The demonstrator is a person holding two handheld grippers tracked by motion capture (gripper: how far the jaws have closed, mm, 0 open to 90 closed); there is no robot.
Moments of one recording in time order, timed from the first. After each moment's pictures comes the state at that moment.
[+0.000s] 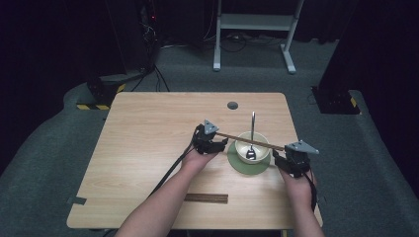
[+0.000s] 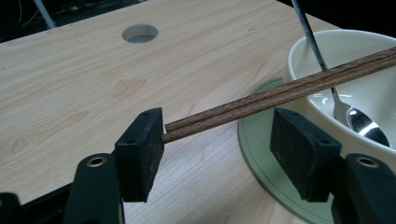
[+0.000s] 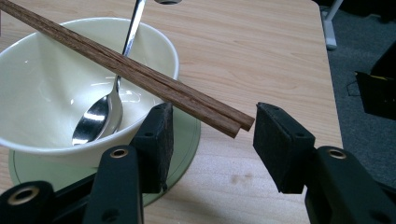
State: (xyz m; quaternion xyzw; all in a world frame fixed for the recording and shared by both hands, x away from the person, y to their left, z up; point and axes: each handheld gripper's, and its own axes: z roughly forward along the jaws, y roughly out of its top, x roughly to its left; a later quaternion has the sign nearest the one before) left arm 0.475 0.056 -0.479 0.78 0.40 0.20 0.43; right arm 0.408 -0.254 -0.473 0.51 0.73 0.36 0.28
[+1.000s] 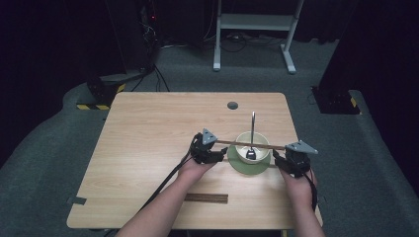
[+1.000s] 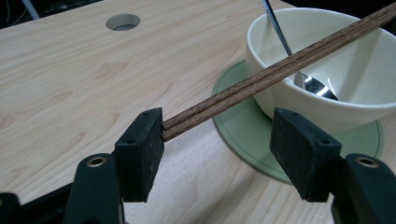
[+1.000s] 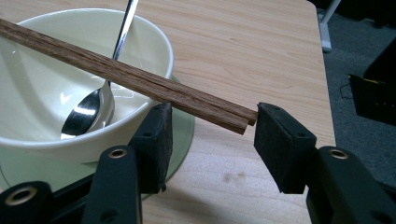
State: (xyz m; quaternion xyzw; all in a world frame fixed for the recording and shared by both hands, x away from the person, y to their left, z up) left arm 0.439 0.061 -0.479 0.79 0.38 0.19 0.44; right arm 0.410 -0.255 -0.475 0.50 0.73 0.35 0.29
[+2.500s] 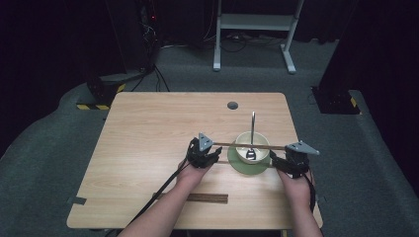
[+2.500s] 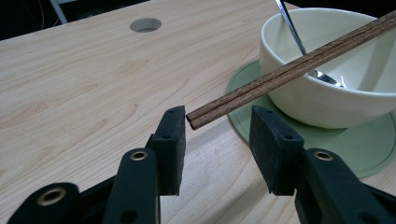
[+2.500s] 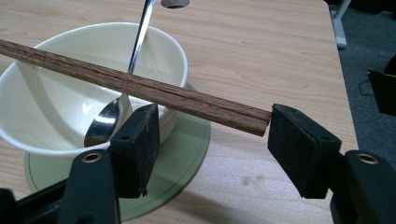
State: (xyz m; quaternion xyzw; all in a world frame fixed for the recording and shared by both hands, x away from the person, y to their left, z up) left arm 0.424 0.067 -0.485 0.77 0.40 0.23 0.44; right arm 0.408 -0.253 -0.475 0.51 0.72 0.38 0.27
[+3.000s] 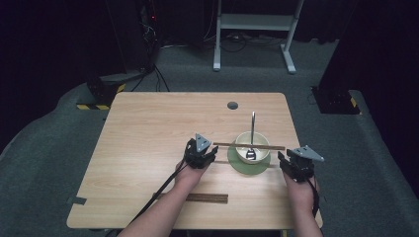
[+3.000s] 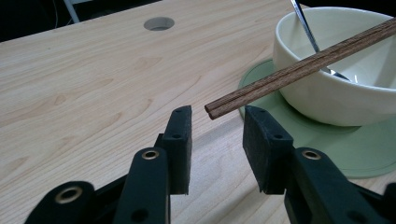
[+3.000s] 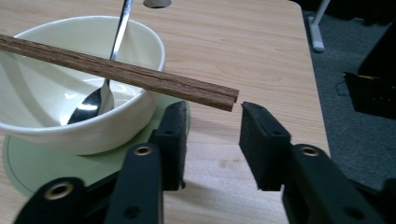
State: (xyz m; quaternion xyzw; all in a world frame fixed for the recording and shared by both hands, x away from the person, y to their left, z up) left arm 0.421 0.075 -0.487 0.77 0.41 0.24 0.43; right arm 0.393 -0.263 -0.477 0.52 0.71 0.37 0.30
